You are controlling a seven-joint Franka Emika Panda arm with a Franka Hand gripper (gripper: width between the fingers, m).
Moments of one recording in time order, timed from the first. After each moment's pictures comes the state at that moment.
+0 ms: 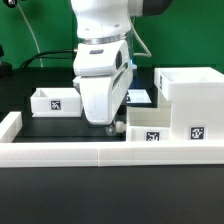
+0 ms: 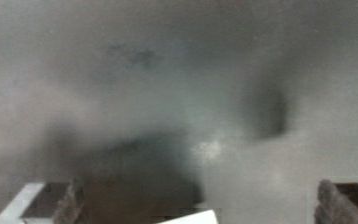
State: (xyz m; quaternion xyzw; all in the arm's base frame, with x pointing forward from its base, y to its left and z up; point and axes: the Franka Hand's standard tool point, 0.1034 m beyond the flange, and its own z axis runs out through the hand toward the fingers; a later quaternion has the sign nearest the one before) arm 0.531 -0.020 0.013 -0.80 -0.60 -0.01 0.08
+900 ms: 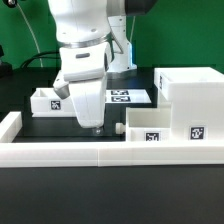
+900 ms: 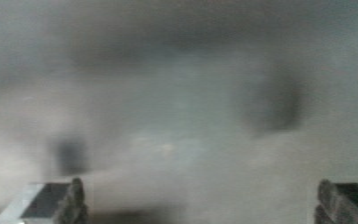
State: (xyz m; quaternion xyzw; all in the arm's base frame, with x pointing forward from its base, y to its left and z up) arm 0.534 -0.050 0.015 -0.72 -0.69 0.00 0.10
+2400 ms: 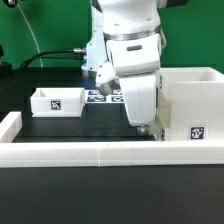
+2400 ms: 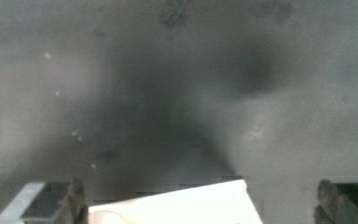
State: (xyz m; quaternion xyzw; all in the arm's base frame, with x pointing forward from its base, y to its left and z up) arm 0.561 0.024 0.027 -0.74 -0.67 0.00 0.10
